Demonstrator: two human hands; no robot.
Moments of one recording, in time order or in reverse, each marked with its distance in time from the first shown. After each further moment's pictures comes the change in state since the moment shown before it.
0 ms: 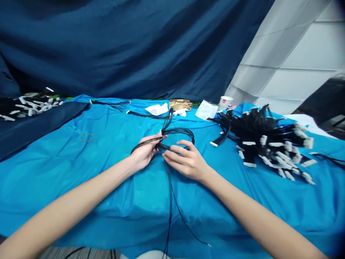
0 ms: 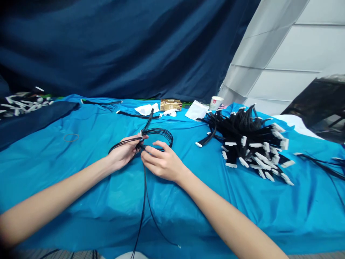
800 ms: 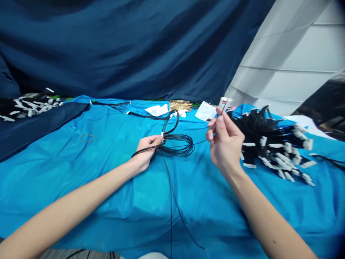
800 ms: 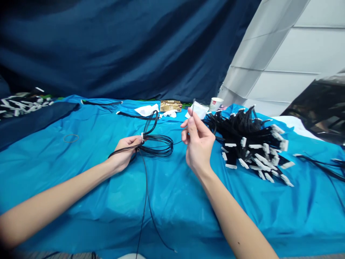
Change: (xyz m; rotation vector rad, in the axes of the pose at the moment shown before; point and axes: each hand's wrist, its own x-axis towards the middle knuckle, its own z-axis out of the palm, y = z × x) left_hand -0.001 -0.005 -0.003 0.237 -0.024 0.246; right_hand 0.007 0.035 -0.027 0.744 0.672 1.185
